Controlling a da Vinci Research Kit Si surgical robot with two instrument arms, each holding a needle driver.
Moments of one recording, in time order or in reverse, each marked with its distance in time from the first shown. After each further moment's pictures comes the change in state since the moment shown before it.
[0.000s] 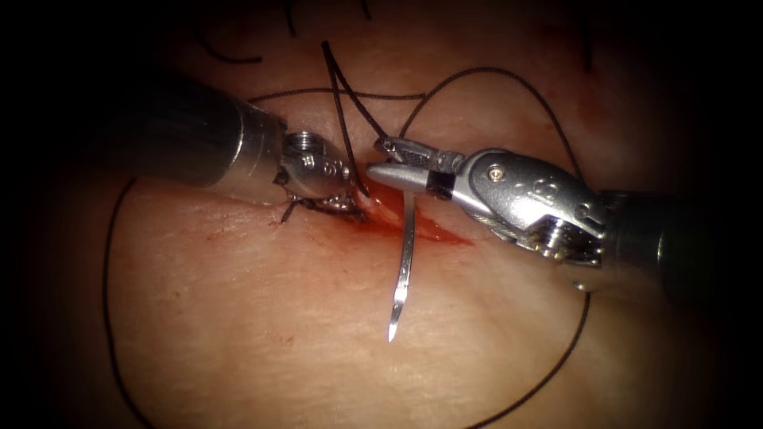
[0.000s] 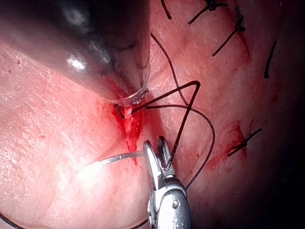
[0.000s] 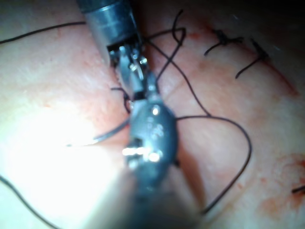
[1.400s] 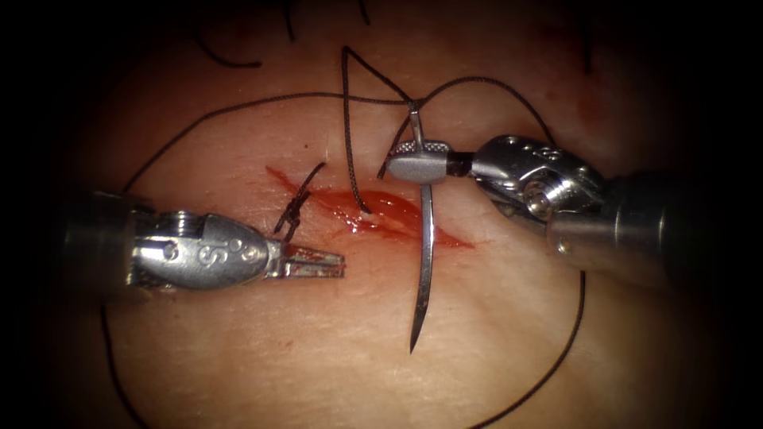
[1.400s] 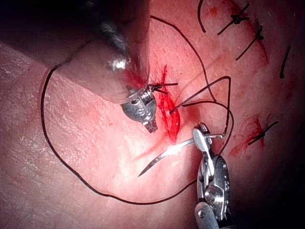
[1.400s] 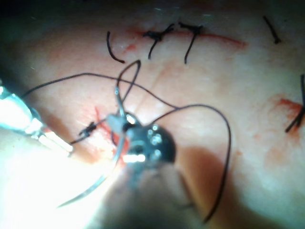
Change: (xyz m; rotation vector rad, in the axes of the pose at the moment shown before) right arm -0.002 0.003 -0.001 0.030 -0.105 0.589; left arm 0.000 0.016 -0.004 0.458 0.474 0.118
